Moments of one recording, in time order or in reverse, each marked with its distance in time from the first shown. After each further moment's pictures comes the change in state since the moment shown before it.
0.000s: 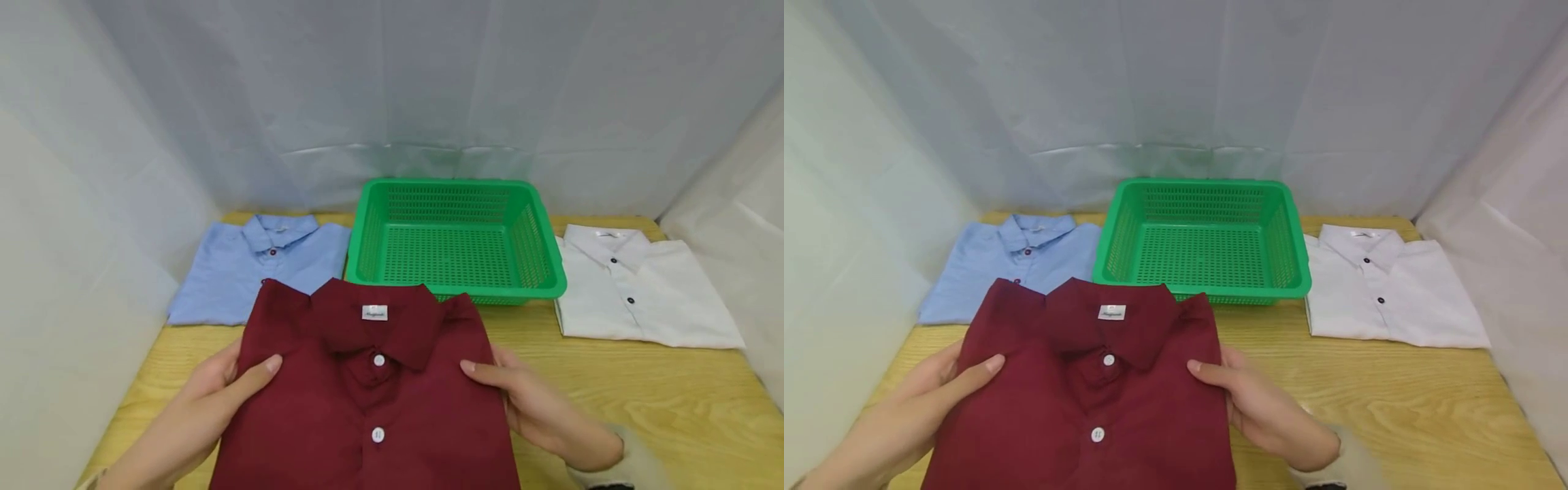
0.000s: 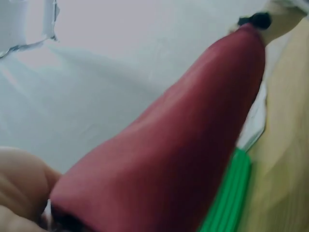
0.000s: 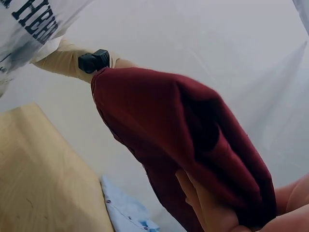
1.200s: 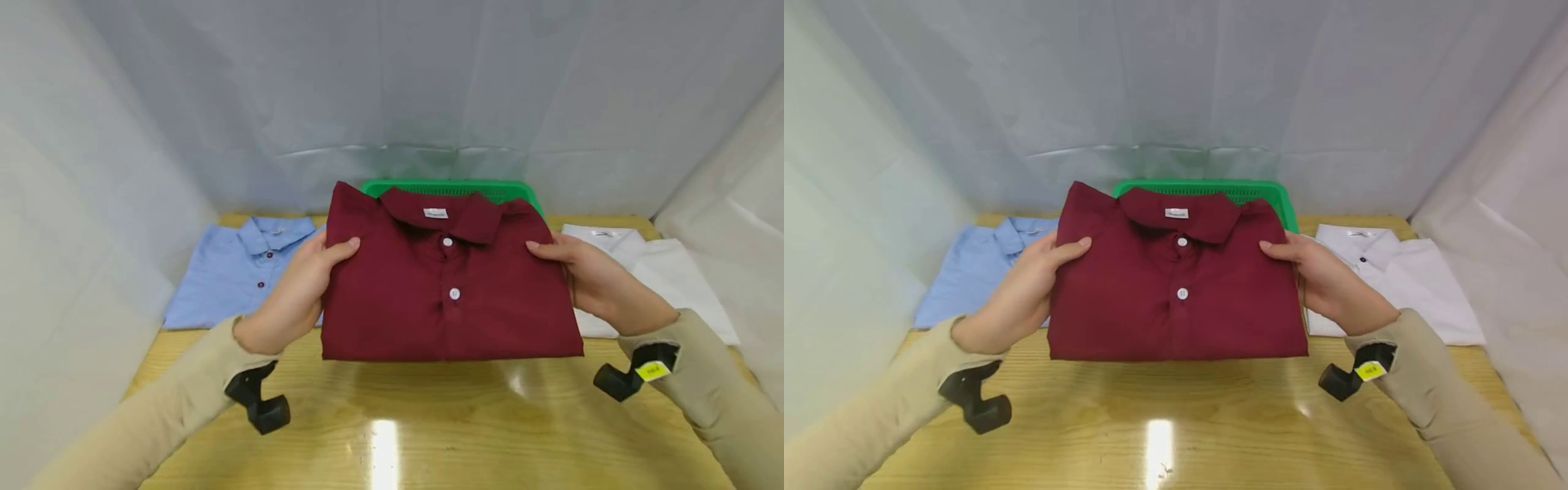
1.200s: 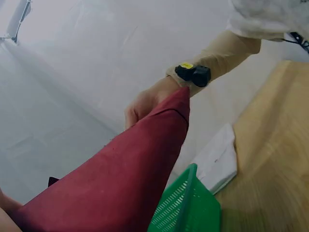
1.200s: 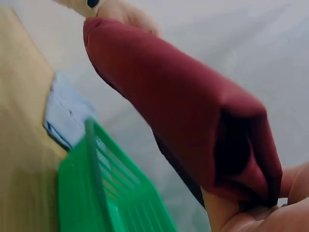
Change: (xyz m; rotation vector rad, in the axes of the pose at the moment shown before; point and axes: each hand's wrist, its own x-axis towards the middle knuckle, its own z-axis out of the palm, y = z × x) left_hand 0.135 0.062 0.045 -0.199 0.127 0.005; right_hand 0.018 -0.125 -0.077 -0.130 0.153 -0.059
